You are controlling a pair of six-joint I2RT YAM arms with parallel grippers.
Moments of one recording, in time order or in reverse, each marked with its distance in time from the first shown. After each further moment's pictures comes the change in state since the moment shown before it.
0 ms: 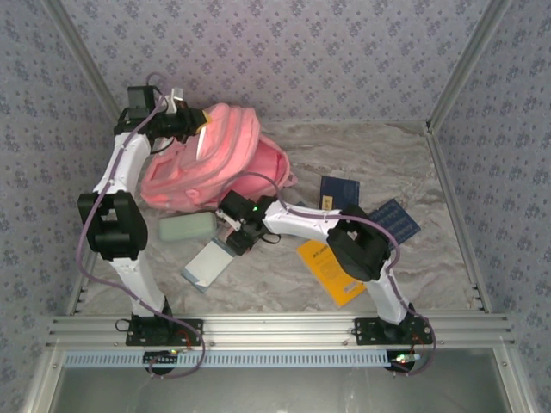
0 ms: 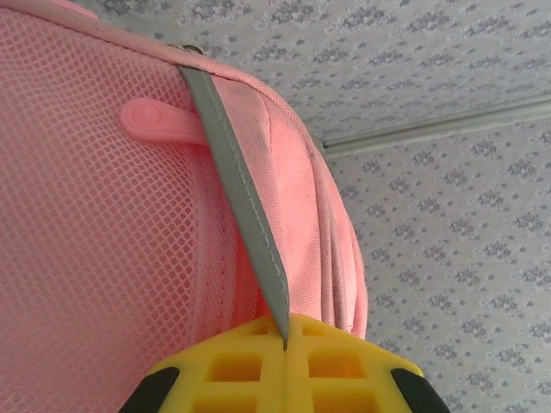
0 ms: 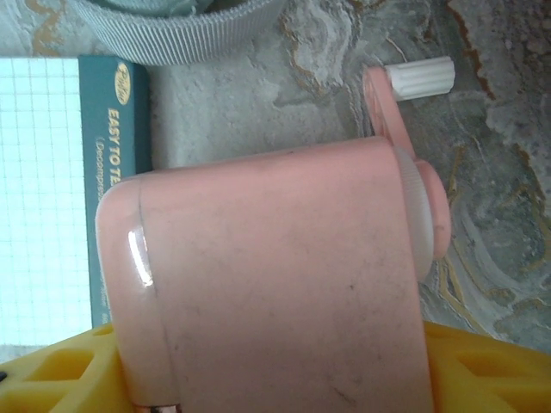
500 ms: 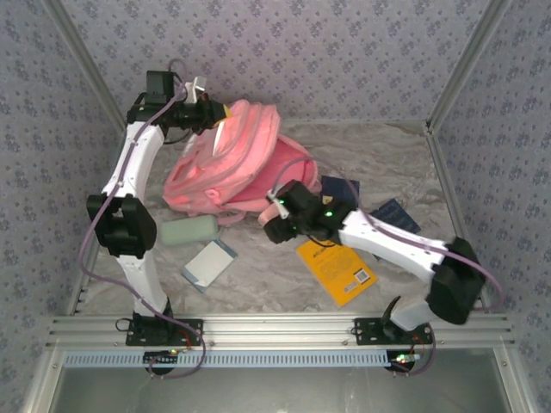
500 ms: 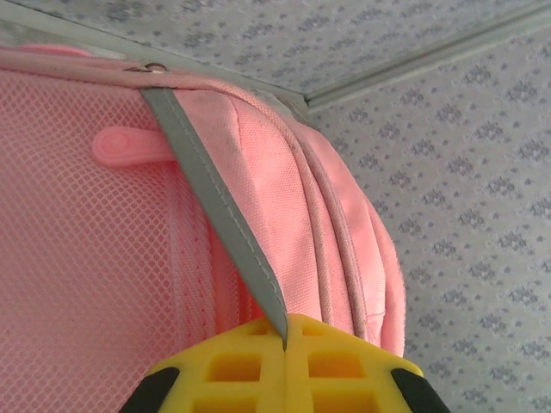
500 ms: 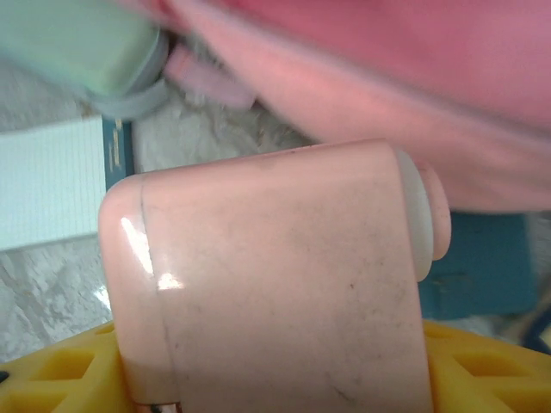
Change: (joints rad) left arm -0.134 0.035 0.237 -0.223 -0.029 0.124; right arm -0.118 -0.680 -0.459 0.111 0.035 0.110
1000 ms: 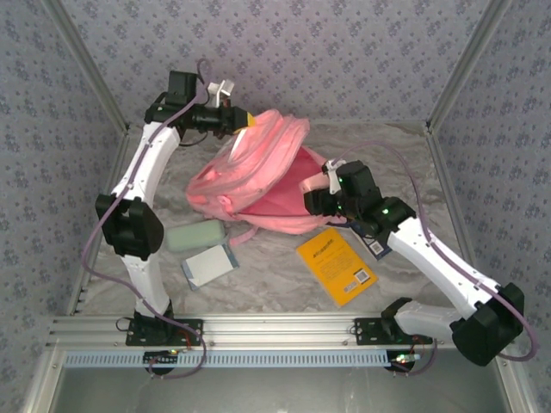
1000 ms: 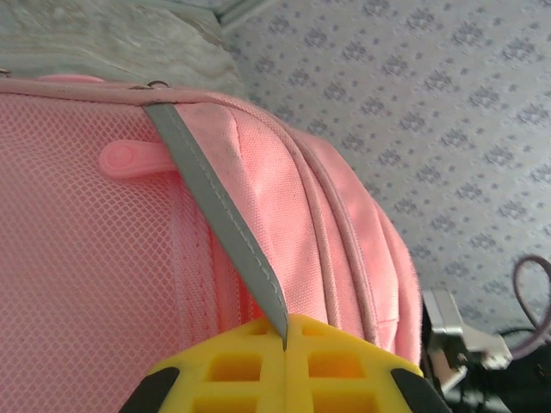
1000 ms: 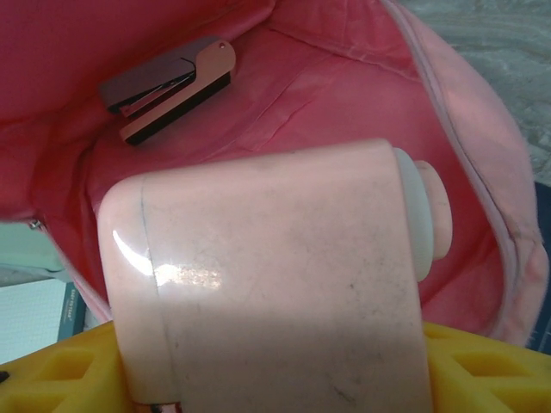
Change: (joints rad) left arm -0.103 -0.009 -0.014 -0.014 0.168 0.077; right arm -0.296 -0.232 -0.092 0.048 -0.084 0.080
